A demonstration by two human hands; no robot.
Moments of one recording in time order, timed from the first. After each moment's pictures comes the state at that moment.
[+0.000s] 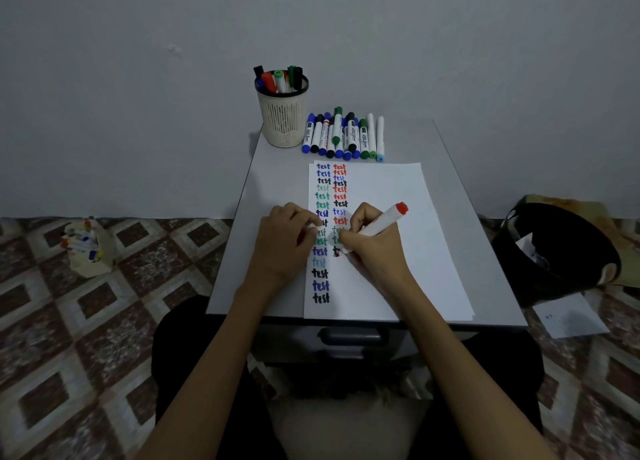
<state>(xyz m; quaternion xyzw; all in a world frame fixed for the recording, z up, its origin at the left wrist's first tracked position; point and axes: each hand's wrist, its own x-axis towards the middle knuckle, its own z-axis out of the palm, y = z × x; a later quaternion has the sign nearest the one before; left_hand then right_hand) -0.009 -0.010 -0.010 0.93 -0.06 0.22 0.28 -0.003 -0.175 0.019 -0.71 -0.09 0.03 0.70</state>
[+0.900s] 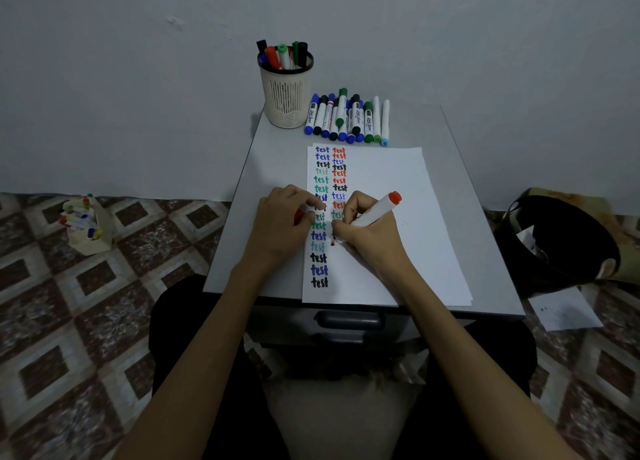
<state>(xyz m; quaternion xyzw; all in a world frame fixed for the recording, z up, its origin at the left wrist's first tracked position) -0.011 -0.009 -0.005 0.92 -0.06 0.20 0.33 -0.004 -0.176 0.016 -0.74 -0.13 0.04 0.65</state>
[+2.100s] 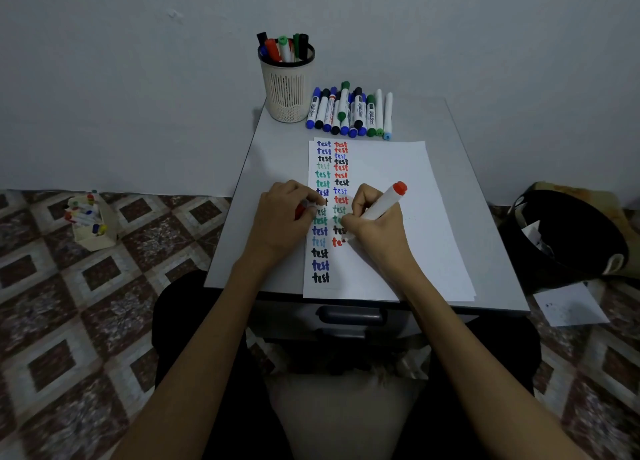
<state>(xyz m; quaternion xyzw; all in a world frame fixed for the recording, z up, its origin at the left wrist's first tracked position) -0.011 -0.012 -0.004 0.93 -0.05 0.20 0.31 -0.004 -0.178 0.013 -0.74 -0.12 0.03 0.66</state>
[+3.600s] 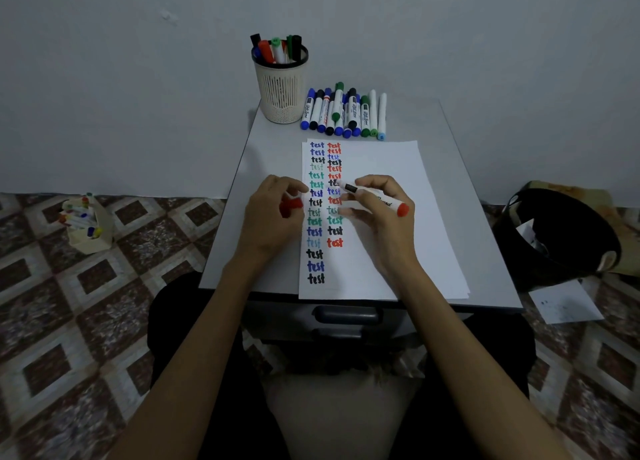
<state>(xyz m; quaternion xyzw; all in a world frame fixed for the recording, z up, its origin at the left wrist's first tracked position) -0.021 -0.010 0.004 0.88 -0.02 0.22 0.42 -0.005 -0.188 0.025 -0.58 -0.08 0.02 0.81</state>
